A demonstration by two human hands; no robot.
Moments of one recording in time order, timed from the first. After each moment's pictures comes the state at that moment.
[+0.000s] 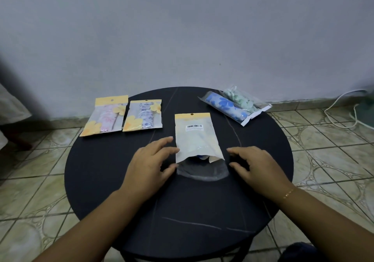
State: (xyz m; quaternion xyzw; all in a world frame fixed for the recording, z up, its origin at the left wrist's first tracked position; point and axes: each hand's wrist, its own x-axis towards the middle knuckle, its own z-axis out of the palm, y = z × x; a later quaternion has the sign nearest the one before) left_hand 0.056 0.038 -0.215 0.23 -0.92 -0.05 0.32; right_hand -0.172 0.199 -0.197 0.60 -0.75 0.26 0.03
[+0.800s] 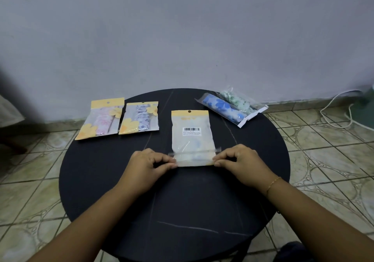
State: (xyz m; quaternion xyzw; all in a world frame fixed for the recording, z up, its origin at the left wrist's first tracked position) left_hand 0.054 0.033 -0.204 0.32 -0.87 -0.28 0.26; right_hand -0.172 0.175 -0.191 0.55 -0.75 0.33 -0.17
